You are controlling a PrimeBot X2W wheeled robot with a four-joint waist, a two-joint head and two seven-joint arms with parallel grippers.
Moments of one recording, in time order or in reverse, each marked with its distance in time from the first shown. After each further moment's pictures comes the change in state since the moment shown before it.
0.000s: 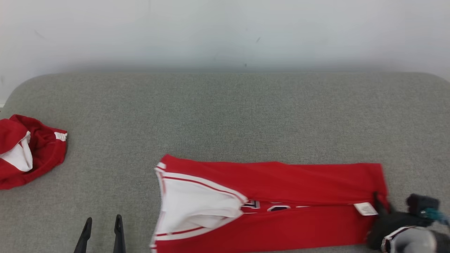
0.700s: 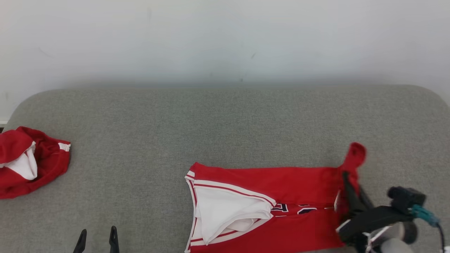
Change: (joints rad) left arm 0.040 -0.001 0.022 0.011 0.024 -0.001 0.000; right arm 0.130 0.014 0.025 -0.426 0.120 0.000 0.047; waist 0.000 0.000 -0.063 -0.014
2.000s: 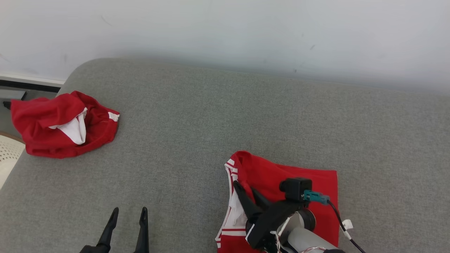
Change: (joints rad) left arm -0.105 0.000 -0.132 0.055 -0.027 -0.002 0.000; right arm -0.299 0.196 0.685 0.256 0.410 0.000 -0.054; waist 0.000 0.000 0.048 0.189
